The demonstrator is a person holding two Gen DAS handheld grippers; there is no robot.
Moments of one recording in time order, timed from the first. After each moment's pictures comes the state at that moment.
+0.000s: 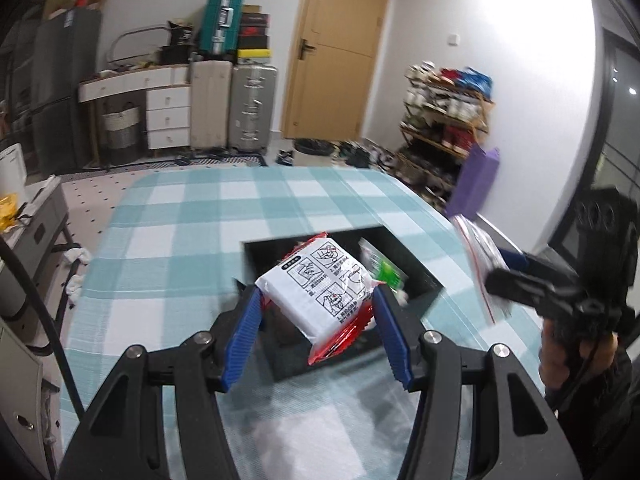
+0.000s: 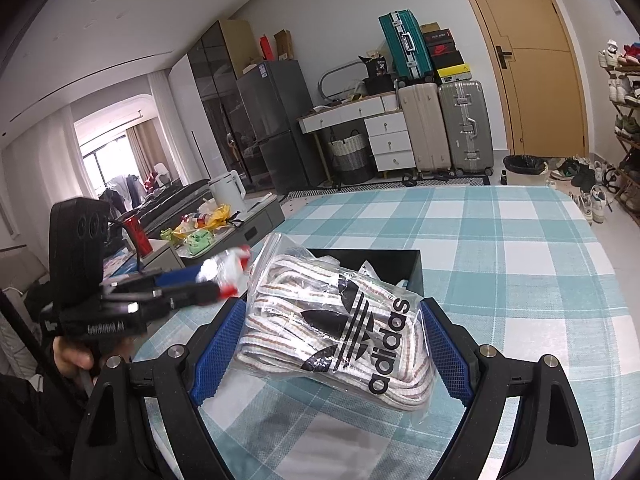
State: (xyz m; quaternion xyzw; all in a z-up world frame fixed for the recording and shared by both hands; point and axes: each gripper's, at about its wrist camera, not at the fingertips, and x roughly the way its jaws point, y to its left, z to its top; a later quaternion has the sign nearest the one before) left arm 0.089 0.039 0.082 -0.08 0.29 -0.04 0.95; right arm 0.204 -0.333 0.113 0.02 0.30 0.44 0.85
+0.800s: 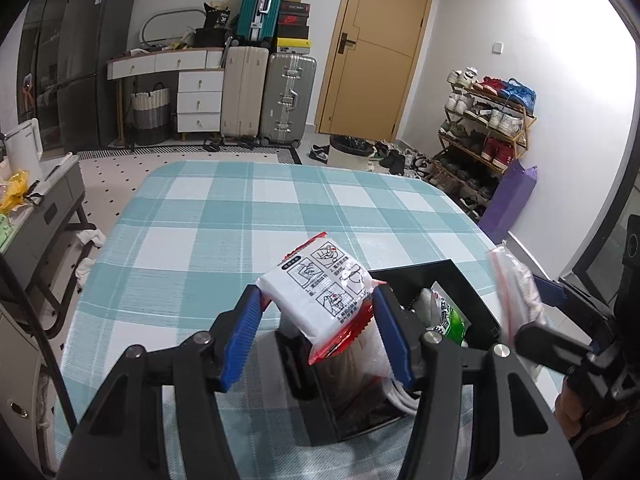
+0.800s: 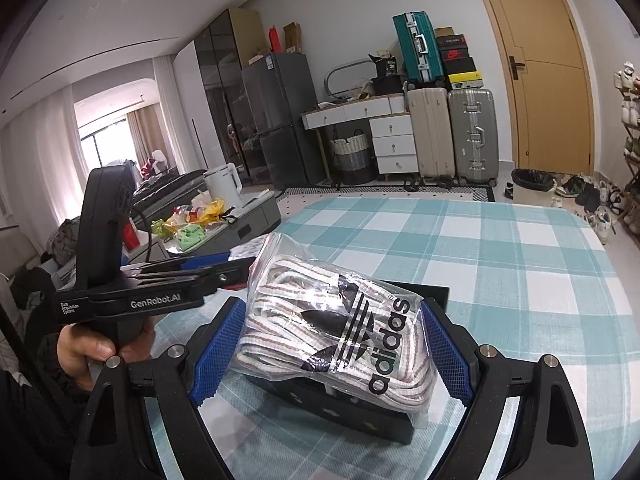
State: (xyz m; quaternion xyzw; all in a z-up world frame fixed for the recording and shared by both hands) left arm 0.160 0.065 0.057 -0.11 0.31 0.00 0.94; right arm 0.231 -0.273 0.109 -0.02 0.29 0.45 0.85
